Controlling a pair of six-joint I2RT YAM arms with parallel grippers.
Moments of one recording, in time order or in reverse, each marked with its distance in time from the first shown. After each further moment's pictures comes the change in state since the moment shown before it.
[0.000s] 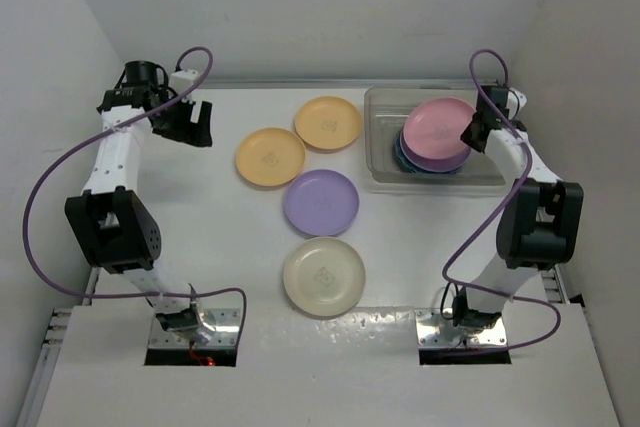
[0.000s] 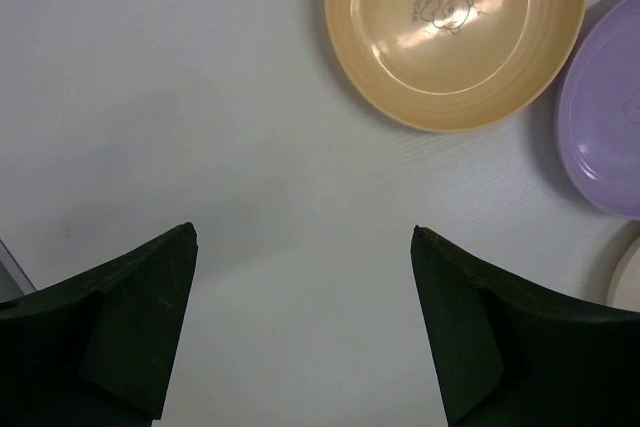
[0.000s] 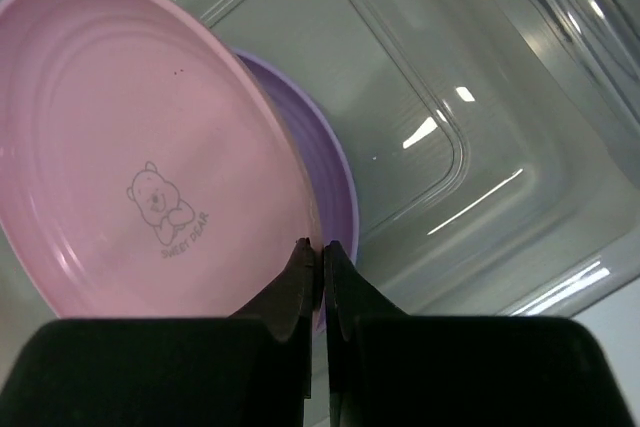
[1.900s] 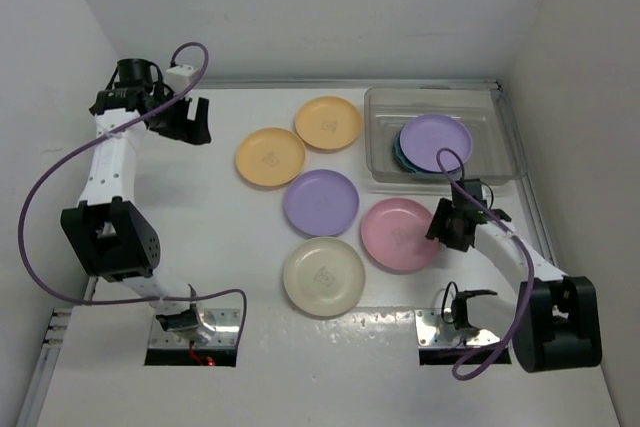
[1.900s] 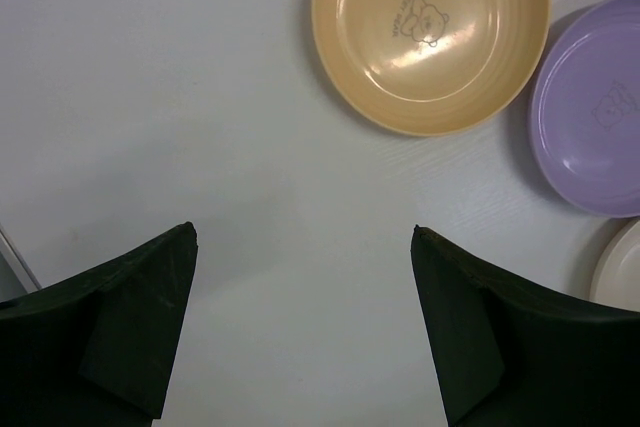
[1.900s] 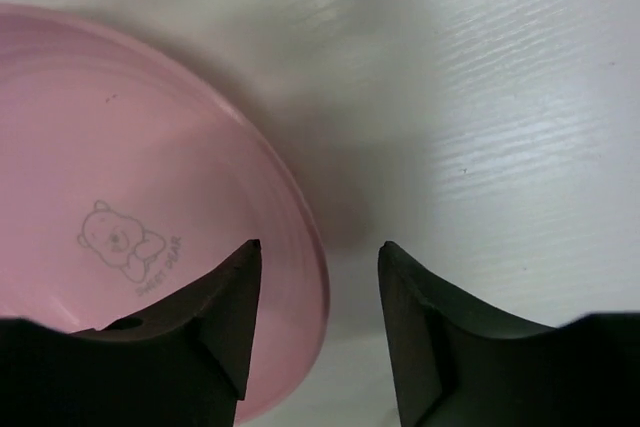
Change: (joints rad) left arm 0.007 -0.047 0.006 -0.008 0.029 -0.004; right arm 0.173 -0.568 -0.774 -0.108 -0.249 -0.048
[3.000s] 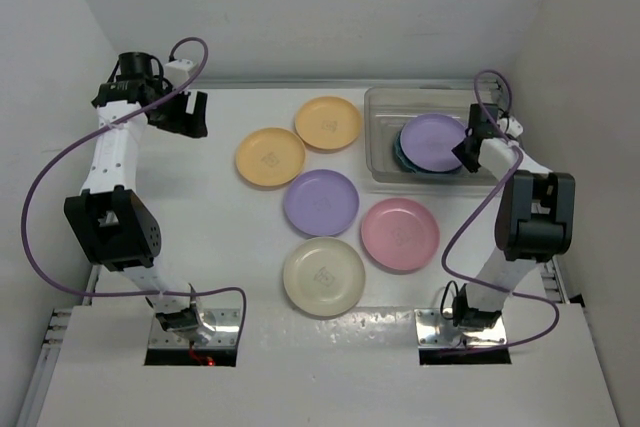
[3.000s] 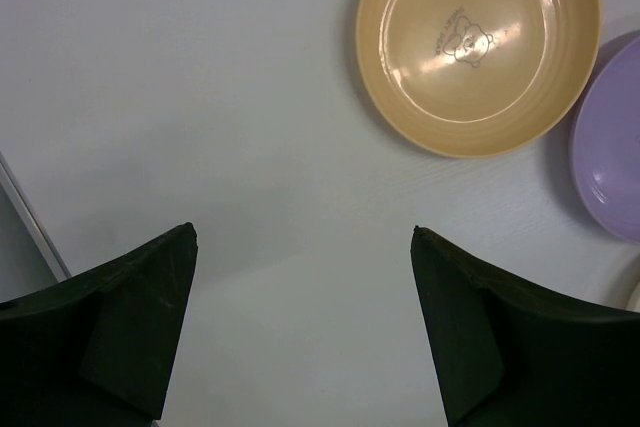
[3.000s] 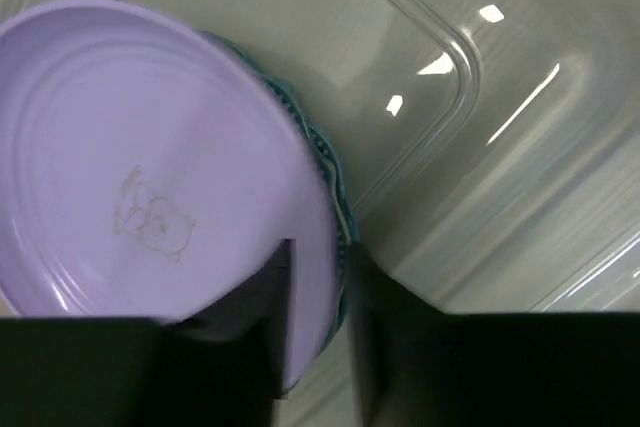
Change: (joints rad) left arm 0.003 0.072 0.068 0.015 -0.056 -0.003; right arm -0.175 0.636 0.660 0.164 0.259 0.336
